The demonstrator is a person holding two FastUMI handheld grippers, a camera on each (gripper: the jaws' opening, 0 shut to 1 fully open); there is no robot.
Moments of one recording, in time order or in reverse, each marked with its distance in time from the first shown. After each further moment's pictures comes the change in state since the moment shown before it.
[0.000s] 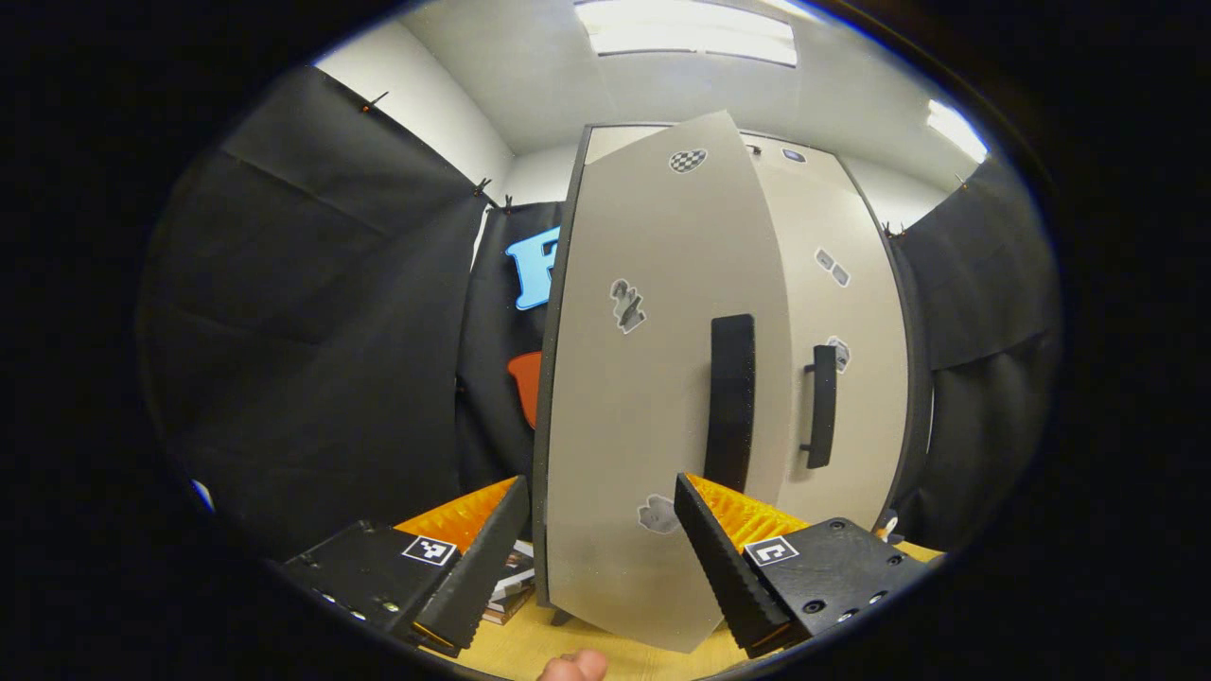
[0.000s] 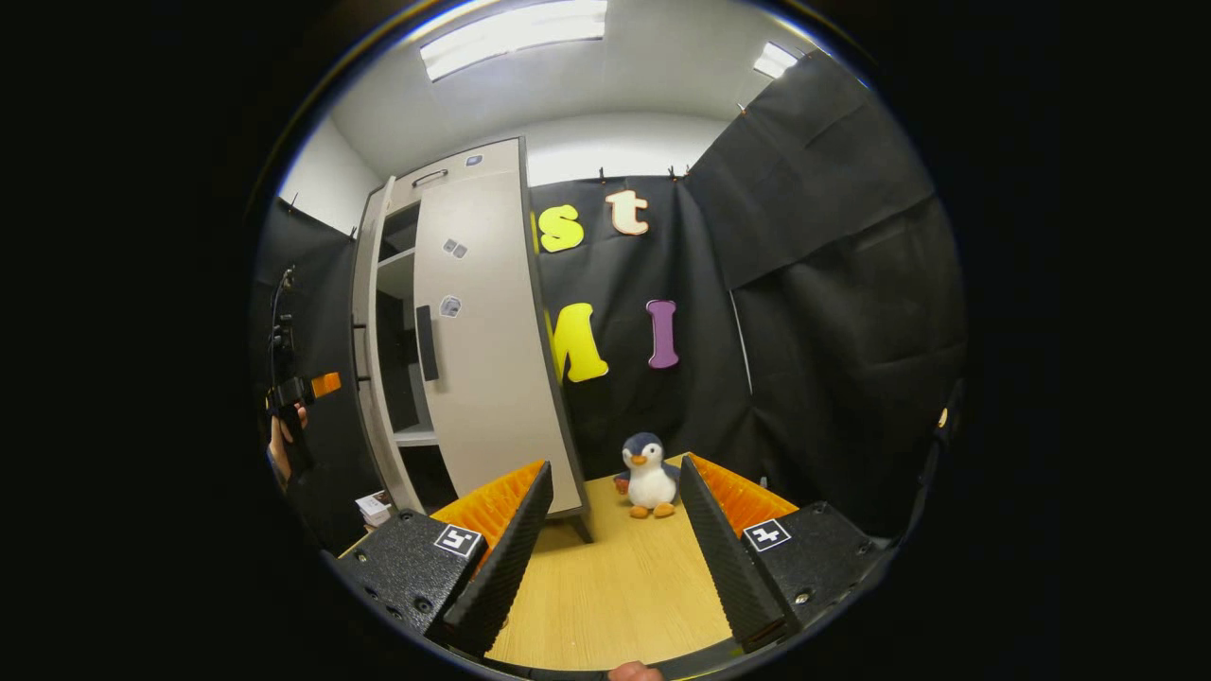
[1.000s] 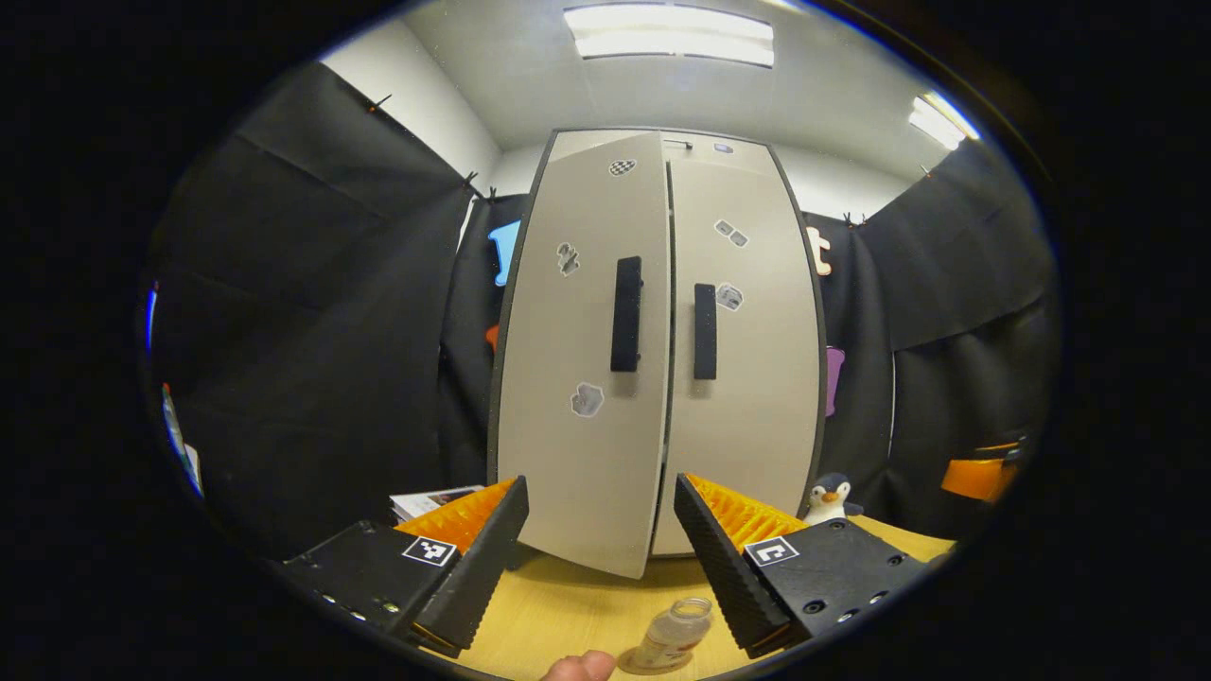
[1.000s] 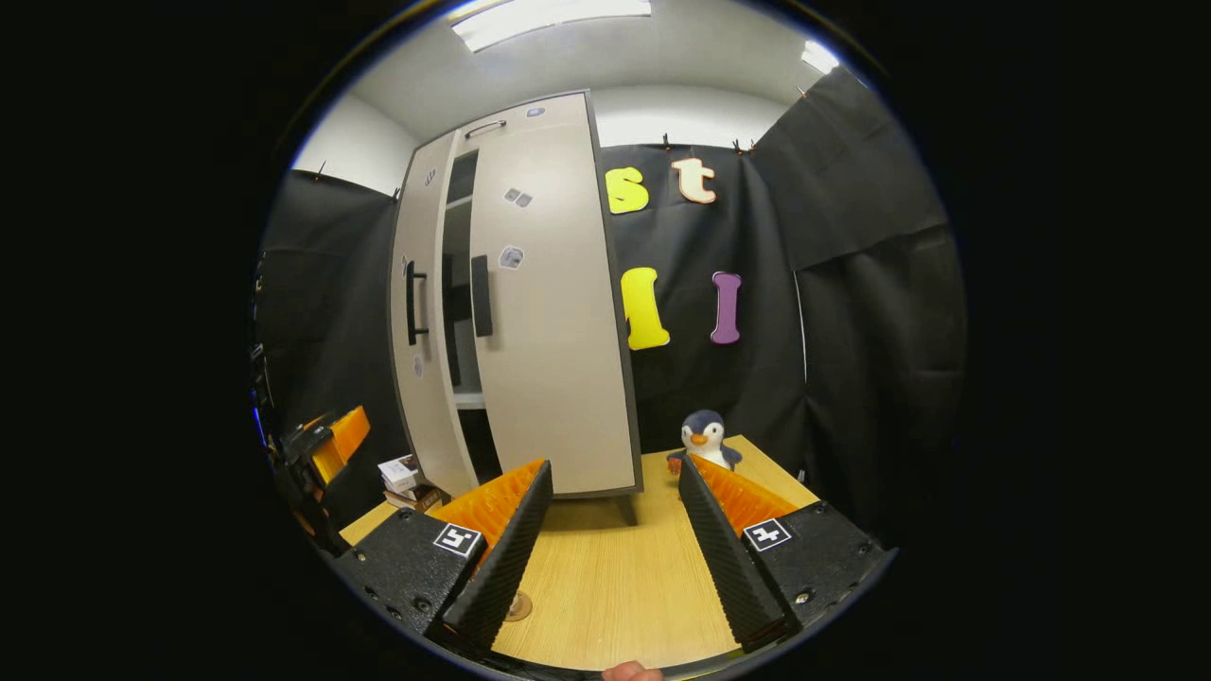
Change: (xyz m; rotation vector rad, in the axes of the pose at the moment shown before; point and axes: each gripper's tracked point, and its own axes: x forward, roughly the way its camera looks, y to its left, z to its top) left arm -0.113 -0.079 -0.086 -0.034 0.052 -0.050; right arm 0.030 0.058 -0.034 -0.091 0.126 0.154
